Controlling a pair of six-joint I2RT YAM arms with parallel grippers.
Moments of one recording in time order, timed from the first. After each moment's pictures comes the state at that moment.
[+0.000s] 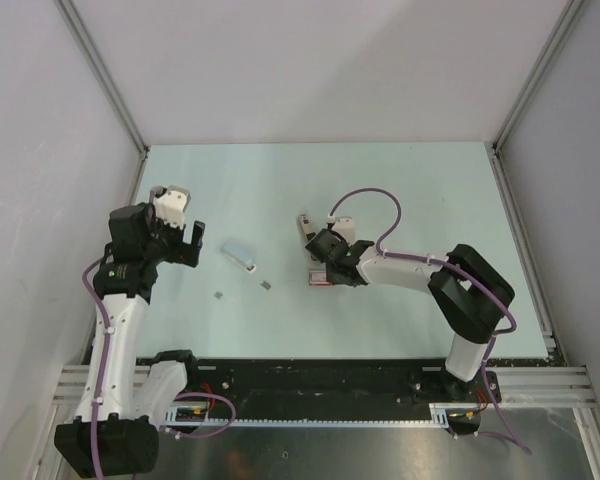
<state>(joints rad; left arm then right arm) 0.09 0.86 0.90 -0.62 0.22 0.35 0.88 1.77 1.09 -0.43 0.44 0.73</state>
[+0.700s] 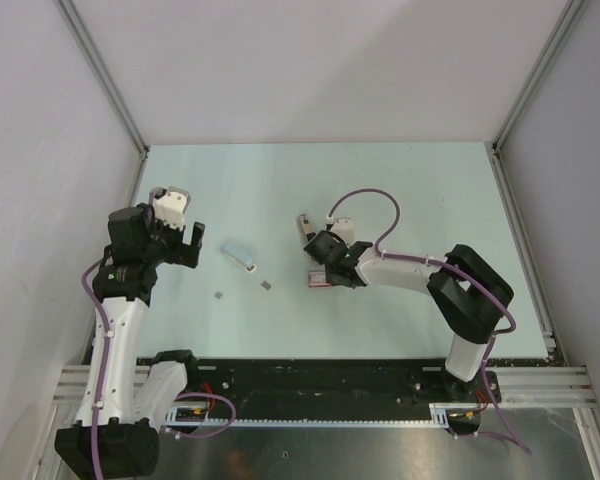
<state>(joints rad) 0.09 0.85 0.89 -0.62 0.22 0.36 0.89 1.78 1.09 -0.43 0.46 0.73</state>
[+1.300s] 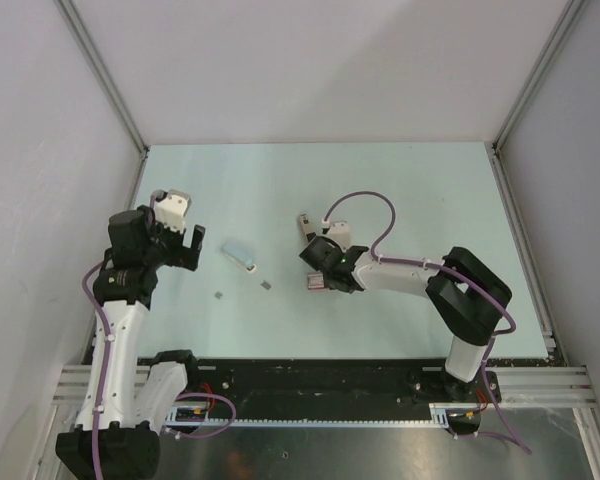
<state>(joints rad) 0.09 0.82 0.87 -0.62 0.22 0.38 0.93 1.78 1.09 -0.45 0.50 0.74</state>
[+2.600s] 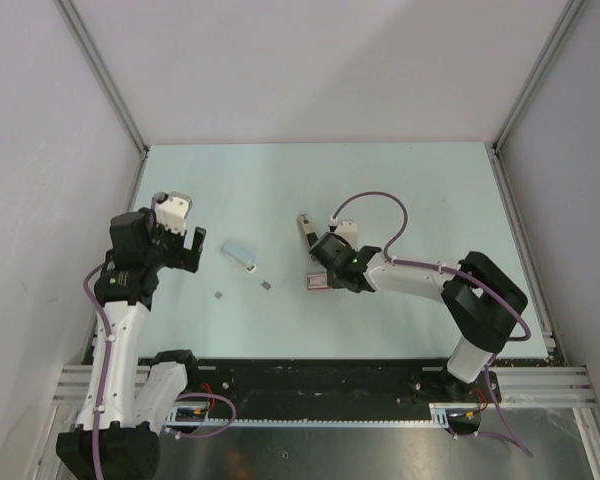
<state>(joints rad) 0.09 0.82 0.86 -0.62 0.22 0.38 0.91 1.69 1.03 -0.39 0.42 0.75</state>
